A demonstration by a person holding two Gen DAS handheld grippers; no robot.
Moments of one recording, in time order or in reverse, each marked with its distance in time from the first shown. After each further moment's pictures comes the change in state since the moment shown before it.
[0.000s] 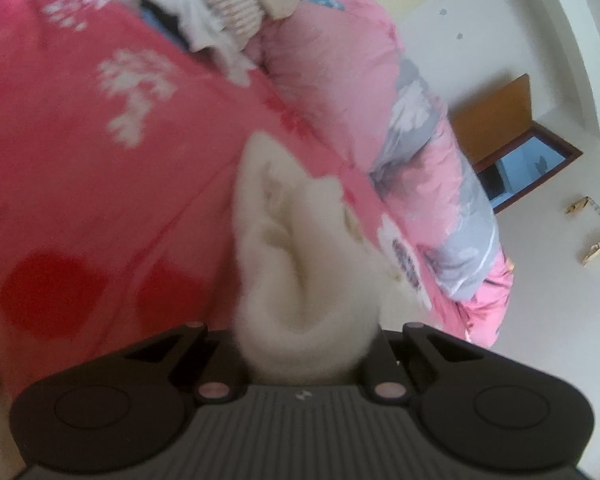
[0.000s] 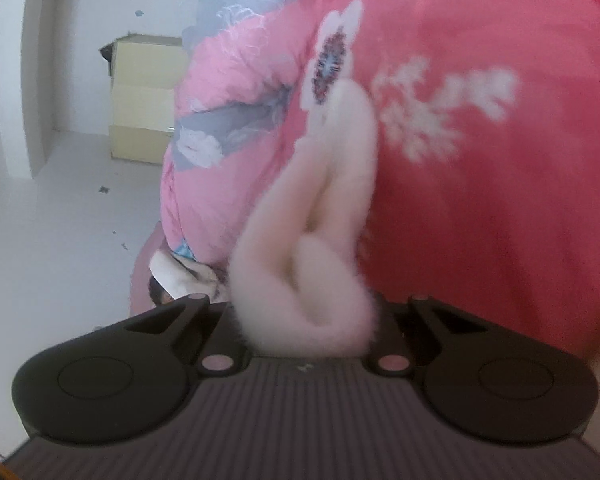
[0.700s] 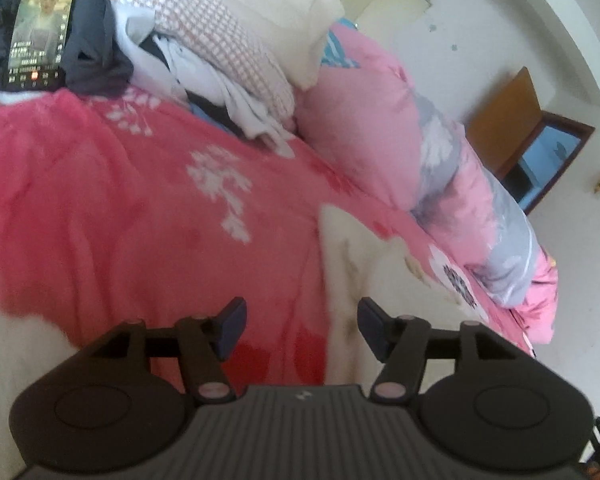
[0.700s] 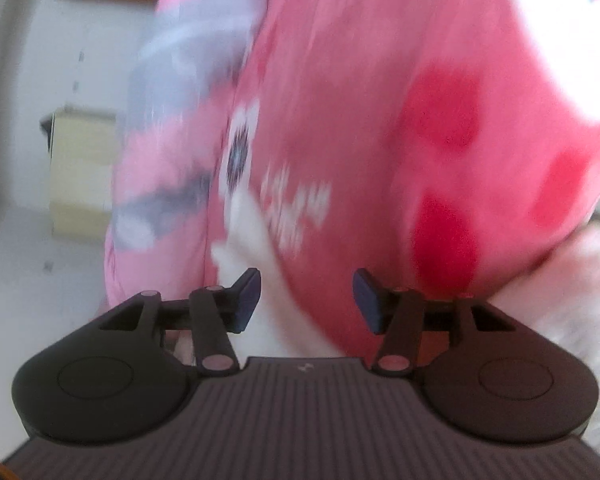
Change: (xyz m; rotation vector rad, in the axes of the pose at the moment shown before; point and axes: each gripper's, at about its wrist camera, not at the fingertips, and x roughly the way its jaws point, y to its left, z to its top) left arm -0.059 0.028 0.032 0.182 -0.166 0.129; right arm -0.100 -0.028 0.021 0.082 -0.291 -0.202
